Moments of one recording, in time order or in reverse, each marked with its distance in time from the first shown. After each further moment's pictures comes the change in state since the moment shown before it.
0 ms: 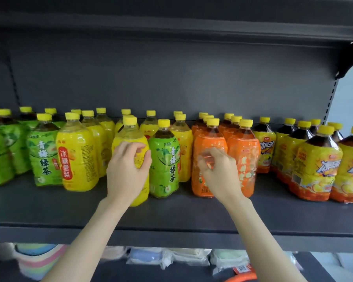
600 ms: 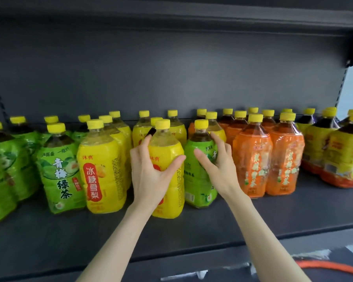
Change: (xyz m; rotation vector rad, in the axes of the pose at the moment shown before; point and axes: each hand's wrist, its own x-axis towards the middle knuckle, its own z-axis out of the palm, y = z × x) left_hand 0.029 -0.098 0.004 -0.375 -0.146 -0.221; right_hand 0.023 -0.048 0.126 0.251 0.051 0.200
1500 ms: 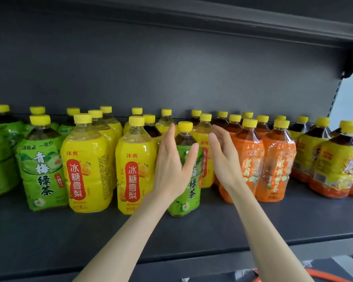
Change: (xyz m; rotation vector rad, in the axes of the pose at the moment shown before) left_hand 0.003 0.043 0.045 -0.040 -0.177 0.093; right_hand 0.023 -0.015 -0.024 0.171 0.019 -0.052
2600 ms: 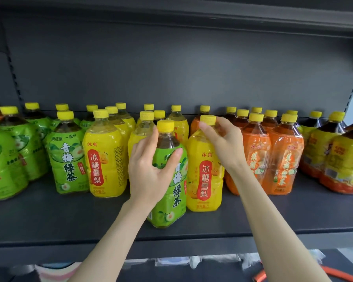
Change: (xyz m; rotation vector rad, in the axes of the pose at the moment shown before) left_hand -0.032 -0.003 -0.056 0.091 0.247 0.065; right_hand 0.009 -0.023 0.000 -0.097 -0.034 -0.049
